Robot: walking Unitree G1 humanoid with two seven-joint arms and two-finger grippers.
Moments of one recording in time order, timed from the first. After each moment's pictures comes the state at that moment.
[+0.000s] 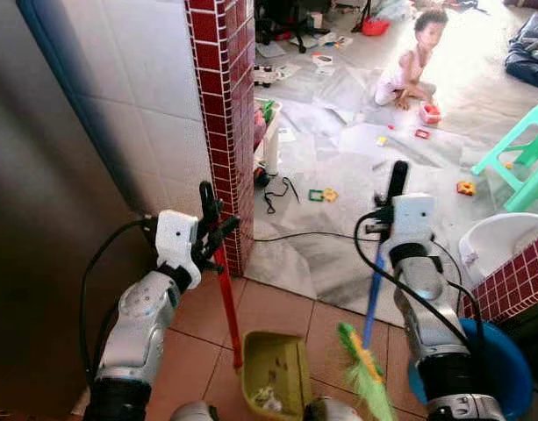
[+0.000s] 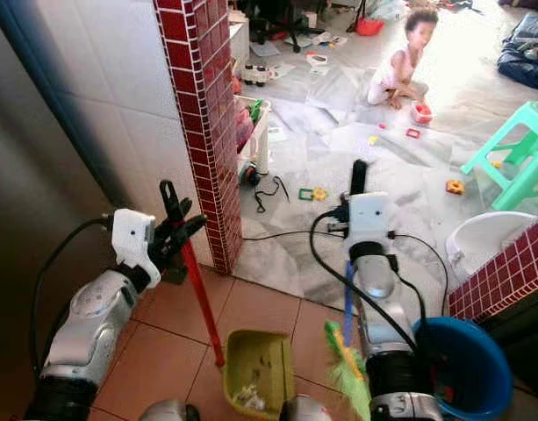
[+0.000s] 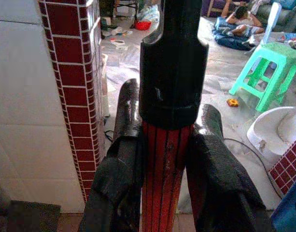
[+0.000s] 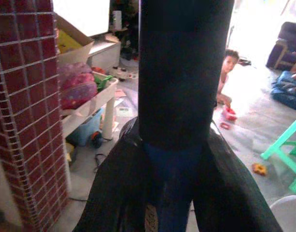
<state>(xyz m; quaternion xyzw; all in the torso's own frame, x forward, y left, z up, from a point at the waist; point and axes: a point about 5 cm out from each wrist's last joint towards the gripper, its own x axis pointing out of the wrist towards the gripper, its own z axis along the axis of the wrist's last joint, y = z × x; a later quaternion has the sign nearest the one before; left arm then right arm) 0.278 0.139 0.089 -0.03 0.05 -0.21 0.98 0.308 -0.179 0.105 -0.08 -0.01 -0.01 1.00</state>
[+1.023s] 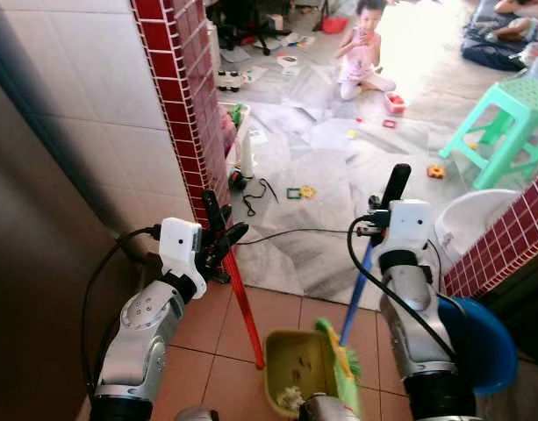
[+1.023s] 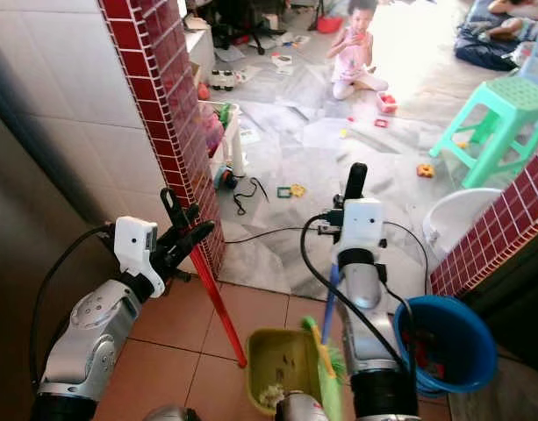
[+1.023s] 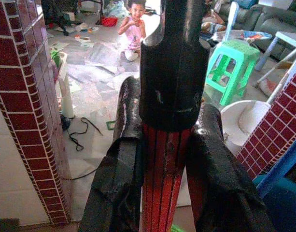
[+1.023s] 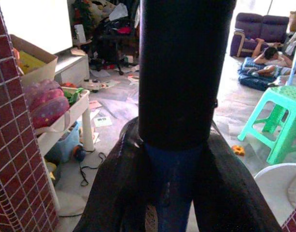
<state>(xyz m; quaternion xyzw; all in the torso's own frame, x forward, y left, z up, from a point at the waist) 0.266 0.129 0.094 -0.07 0.06 -0.23 0.97 0.294 -0.165 0.108 -0.04 -0.03 -0.04 1.00</state>
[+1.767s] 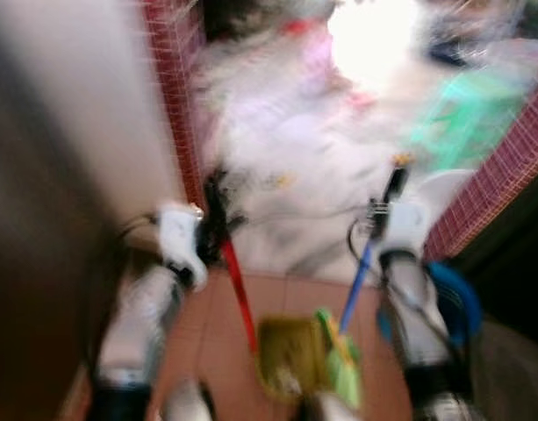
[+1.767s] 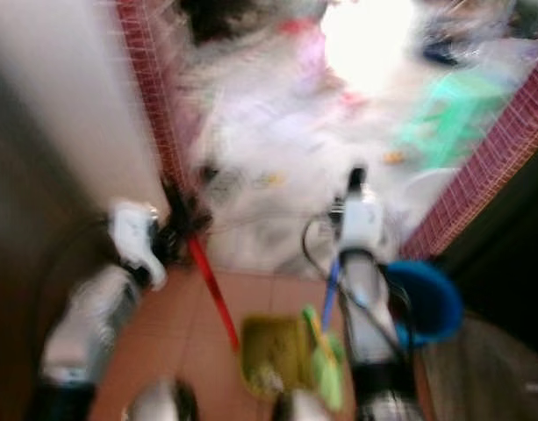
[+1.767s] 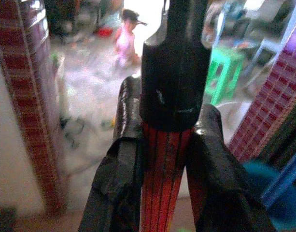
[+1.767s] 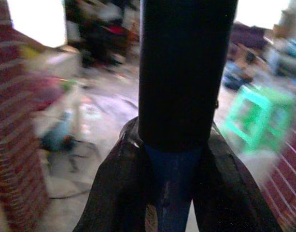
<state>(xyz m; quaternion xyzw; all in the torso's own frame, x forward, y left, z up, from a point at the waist) 0.276 0.131 0.104 -0.06 0.04 -0.21 0.97 0.310 -0.161 0.120 -0.05 -0.05 -0.03 1.00</state>
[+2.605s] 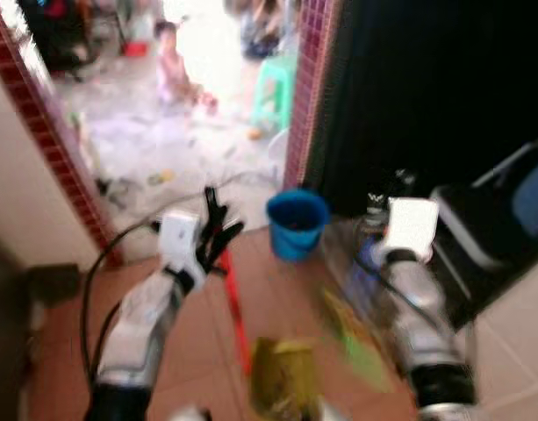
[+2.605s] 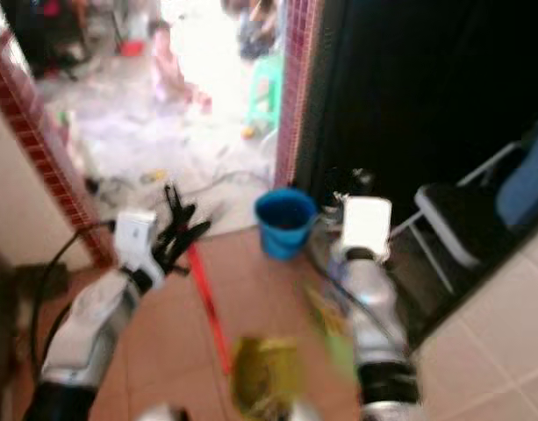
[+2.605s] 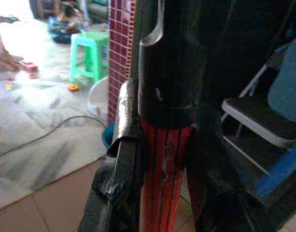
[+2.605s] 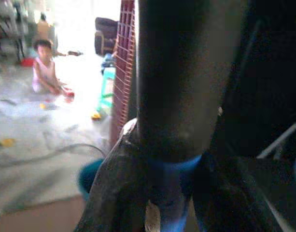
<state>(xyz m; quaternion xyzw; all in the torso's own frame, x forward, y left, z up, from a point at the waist) 0.278 0.130 0.101 -0.06 0.05 -0.22 0.97 0.304 -0.179 0.109 -0.08 -0.03 -0.06 0.99</state>
